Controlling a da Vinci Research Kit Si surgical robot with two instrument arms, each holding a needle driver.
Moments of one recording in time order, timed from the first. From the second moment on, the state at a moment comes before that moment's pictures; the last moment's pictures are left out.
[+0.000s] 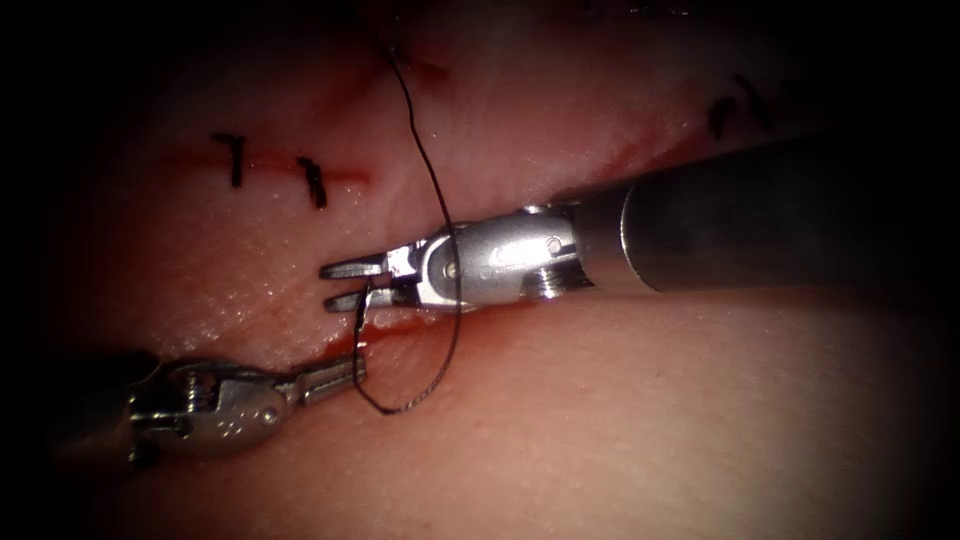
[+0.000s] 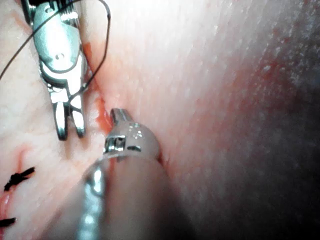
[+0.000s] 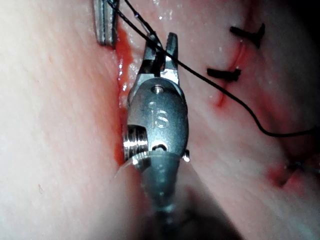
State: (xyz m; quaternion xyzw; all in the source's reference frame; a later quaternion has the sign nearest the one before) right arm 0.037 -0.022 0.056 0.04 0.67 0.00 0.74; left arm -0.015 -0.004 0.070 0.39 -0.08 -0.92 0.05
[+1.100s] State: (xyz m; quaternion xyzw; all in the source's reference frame) right arm 0.036 -0.016 0.053 -0.02 0.73 0.01 0.68; left arm -0.015 -0.004 0.071 0.39 -0.08 -0.92 0.05
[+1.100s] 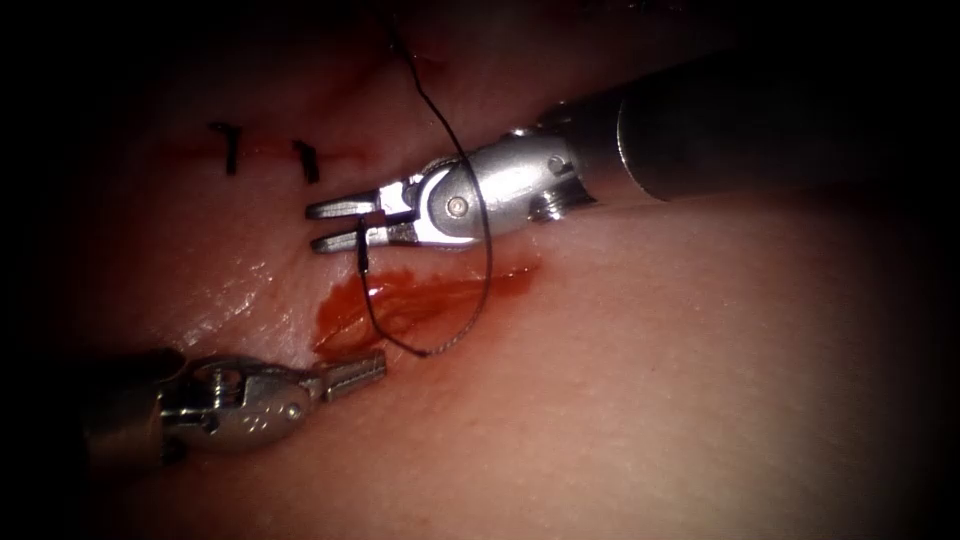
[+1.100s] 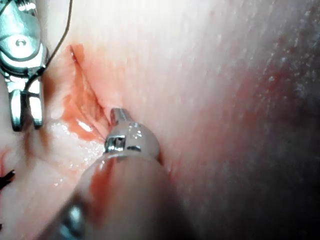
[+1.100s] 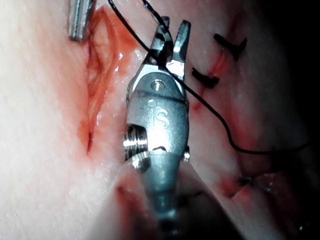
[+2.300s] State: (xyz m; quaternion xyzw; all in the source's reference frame) right arm 0.040 -0.012 0.054 0.11 0.73 0.20 0.65; left arm -0.015 -0.004 0.071 0.39 -0.07 -0.92 0.05
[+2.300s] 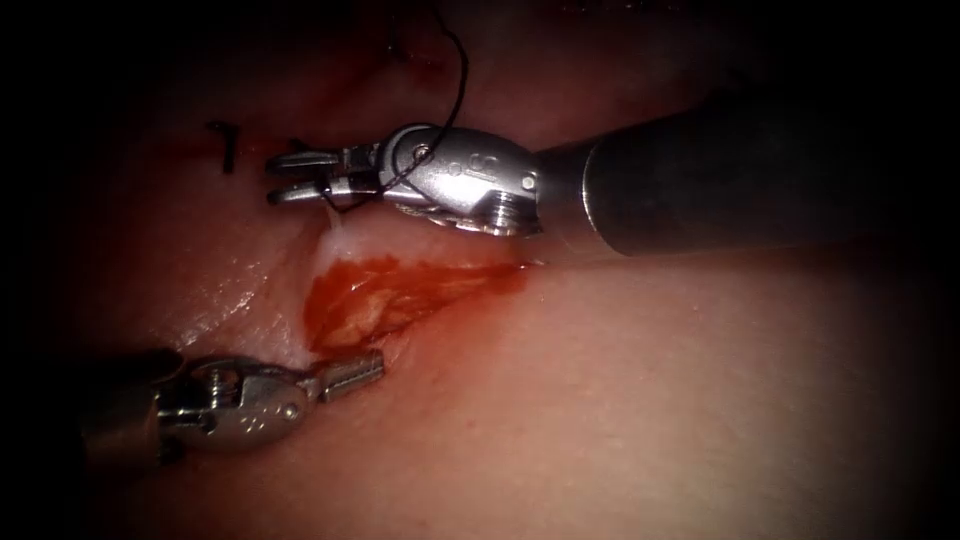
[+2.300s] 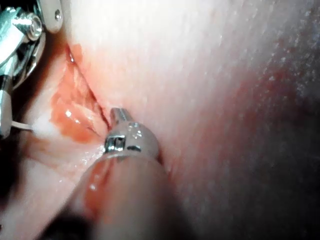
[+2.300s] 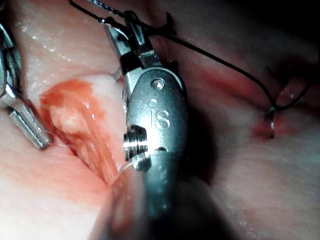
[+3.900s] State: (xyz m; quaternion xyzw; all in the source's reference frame) right arm 0.041 -0.019 0.057 0.48 0.48 0.43 0.60; left arm -0.012 -0.004 0.071 0.39 -0.07 -0.92 0.05
